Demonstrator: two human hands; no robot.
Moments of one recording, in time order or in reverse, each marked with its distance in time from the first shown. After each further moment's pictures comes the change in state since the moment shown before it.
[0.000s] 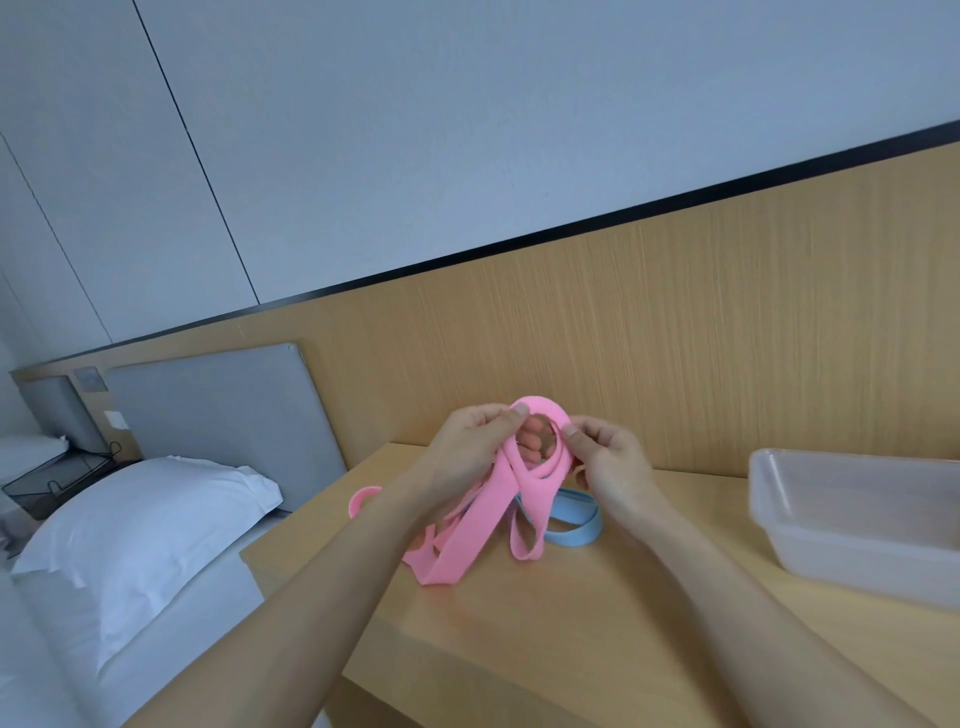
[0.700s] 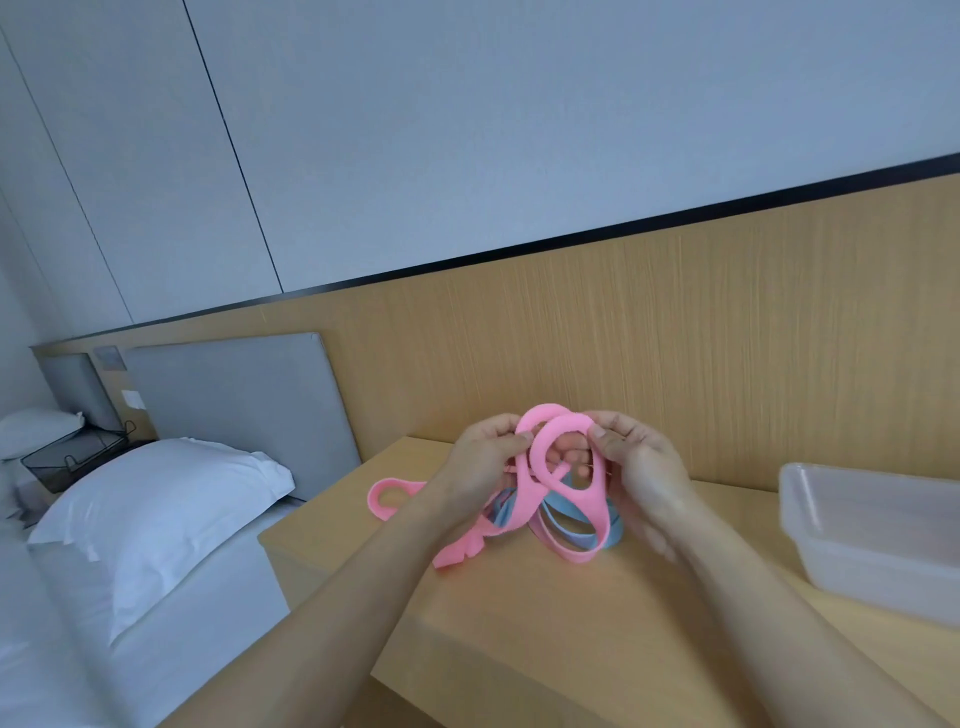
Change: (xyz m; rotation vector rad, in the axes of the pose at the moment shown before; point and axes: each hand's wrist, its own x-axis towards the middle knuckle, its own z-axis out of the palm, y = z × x) left_hand -0.009 -0.018 -0.005 -0.098 0.136 -0.011; right_hand -0.006 -0.012 0.004 0.412 -0.092 0.130
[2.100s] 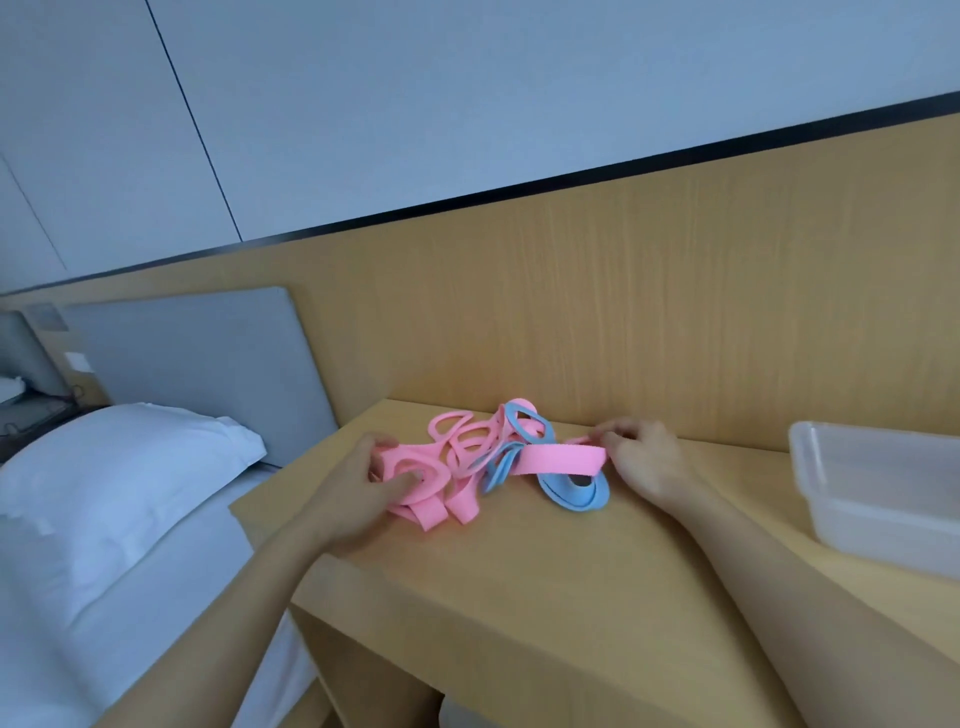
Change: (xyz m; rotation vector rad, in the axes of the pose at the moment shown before) left_hand -0.016 -0.079 -0.137 0.737 0.180 -0.091; right_hand 0.030 0.037 -0.051 -1.141 0.197 0.122
